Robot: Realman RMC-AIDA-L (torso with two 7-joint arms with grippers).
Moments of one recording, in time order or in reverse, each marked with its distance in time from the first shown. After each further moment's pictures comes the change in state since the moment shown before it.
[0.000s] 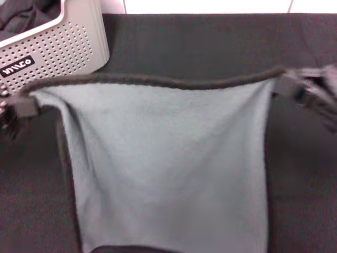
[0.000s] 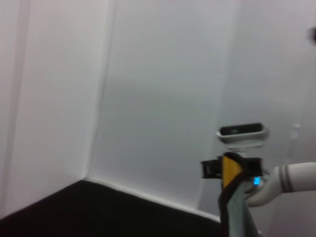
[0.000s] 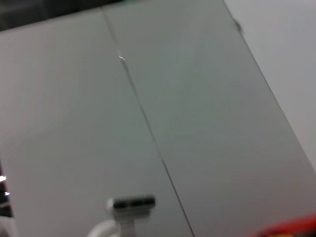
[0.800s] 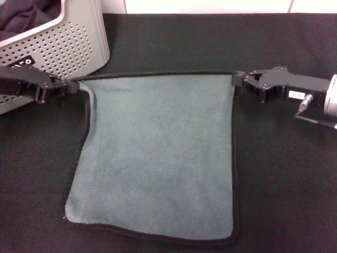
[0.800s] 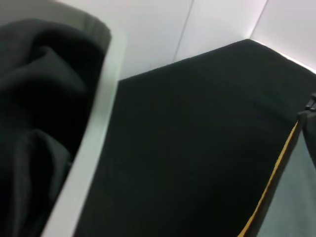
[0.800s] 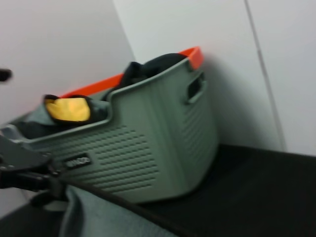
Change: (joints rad) left arm -0.426 -0.096 -0.273 -0.262 0.897 -0.364 -0.004; right arm 0.396 -0.037 0.000 0.509 -0.177 -0.568 -0.184
